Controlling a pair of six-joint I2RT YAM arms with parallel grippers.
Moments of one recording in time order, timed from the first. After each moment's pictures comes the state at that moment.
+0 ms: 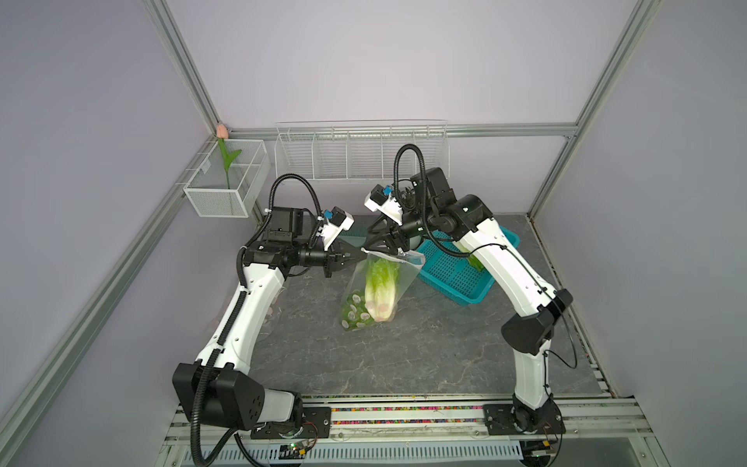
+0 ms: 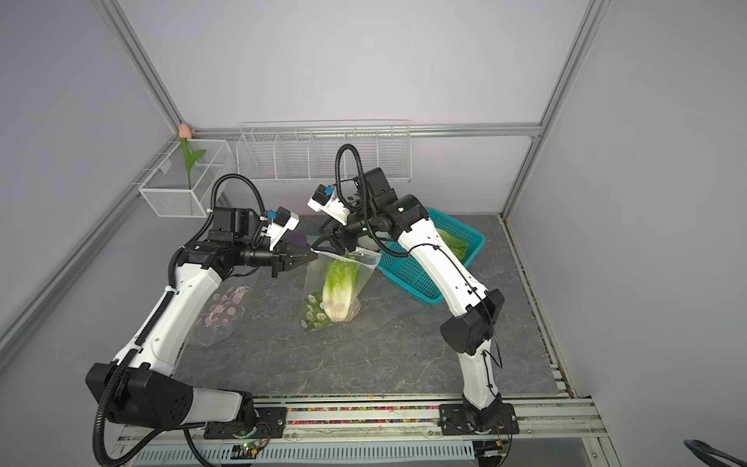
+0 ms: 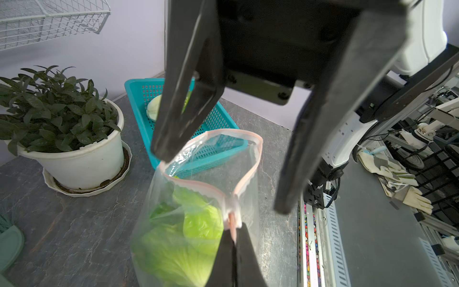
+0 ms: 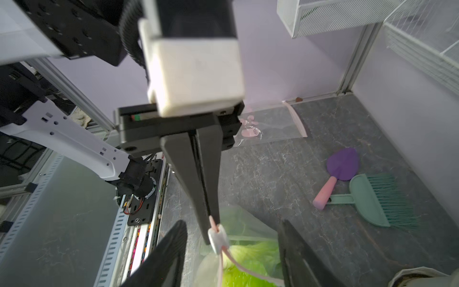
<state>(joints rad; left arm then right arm) -0.20 1.38 1.42 -0.80 1.13 0.45 0.68 2.06 2.41 -1.06 -0.80 -0.35</state>
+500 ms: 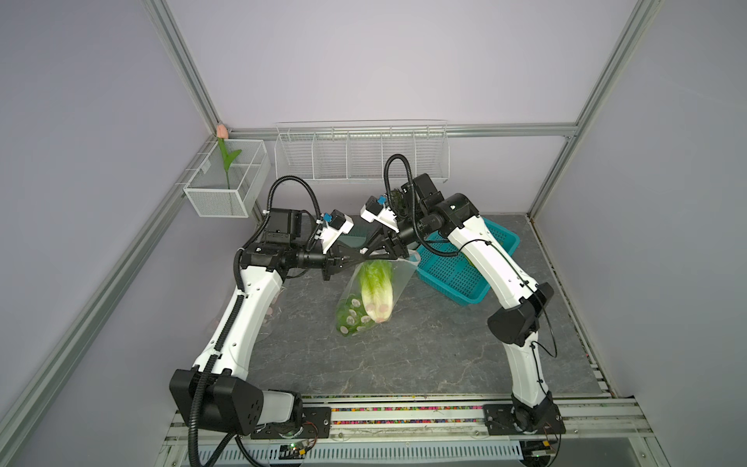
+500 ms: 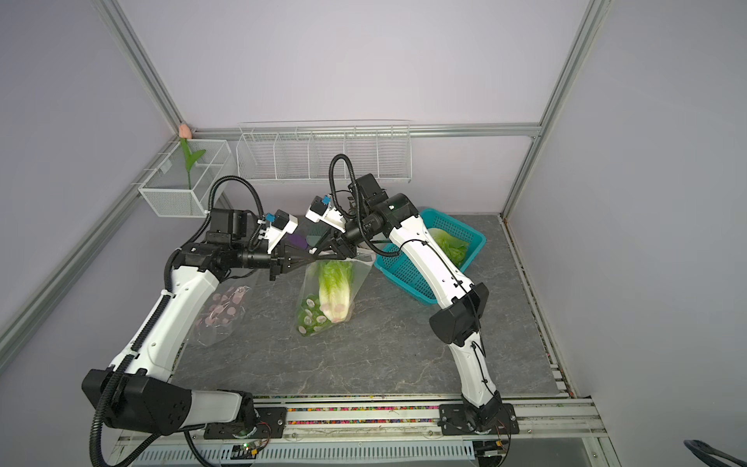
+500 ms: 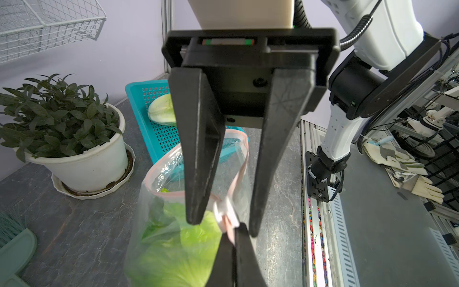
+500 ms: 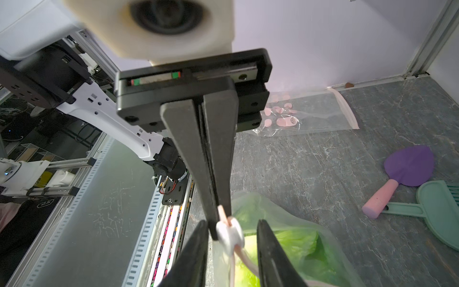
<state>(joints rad) -0.19 1.37 1.42 -0.83 1.12 0.51 0.68 2.14 2.49 -1.22 -0.96 -0.46</state>
